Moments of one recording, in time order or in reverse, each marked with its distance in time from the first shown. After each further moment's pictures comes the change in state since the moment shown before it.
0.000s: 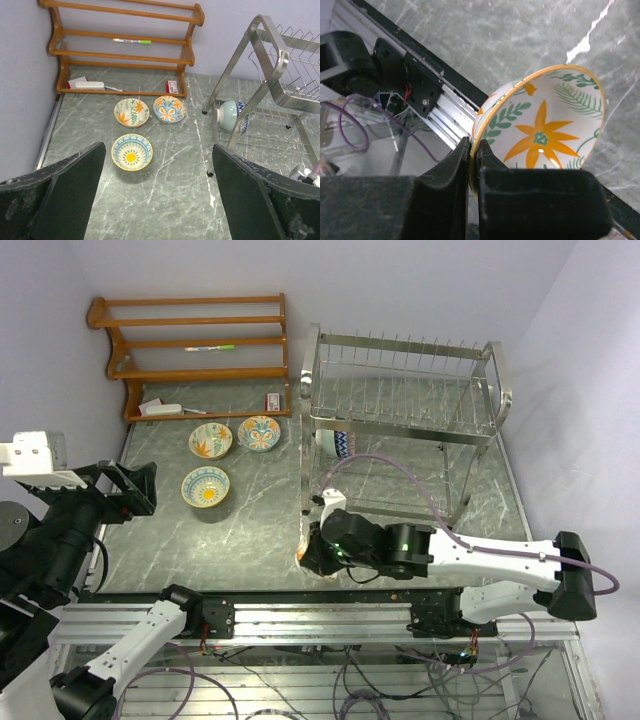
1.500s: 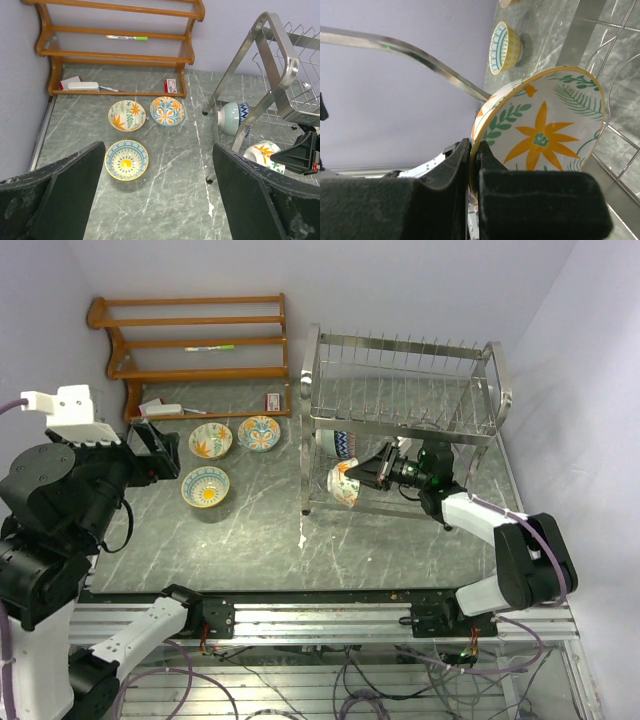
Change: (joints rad) left arm 0.000 0.128 -0.023 0.101 0.003 -0.003; right arm -1.025 0.145 -0.379 0.978 -1.034 0.326
